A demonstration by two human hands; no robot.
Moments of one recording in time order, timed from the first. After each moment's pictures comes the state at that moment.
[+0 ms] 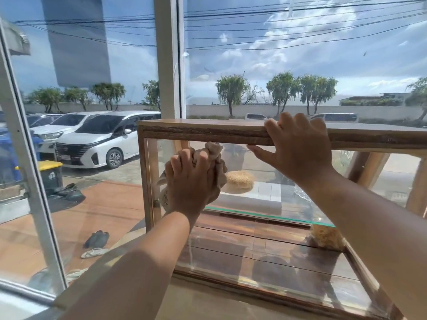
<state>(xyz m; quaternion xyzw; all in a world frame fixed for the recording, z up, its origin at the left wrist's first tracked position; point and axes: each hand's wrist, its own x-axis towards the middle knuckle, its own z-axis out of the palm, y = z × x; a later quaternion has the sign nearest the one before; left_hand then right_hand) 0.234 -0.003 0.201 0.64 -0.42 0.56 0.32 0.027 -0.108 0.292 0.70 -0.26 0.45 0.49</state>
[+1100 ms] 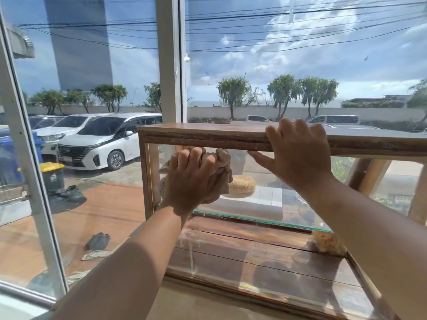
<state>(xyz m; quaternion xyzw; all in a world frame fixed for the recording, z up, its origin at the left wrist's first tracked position) 0.247 -0.002 0.224 0.51 -0.49 0.64 0.29 0.030 -0.111 0.290 0.69 -0.26 0.46 0.50</state>
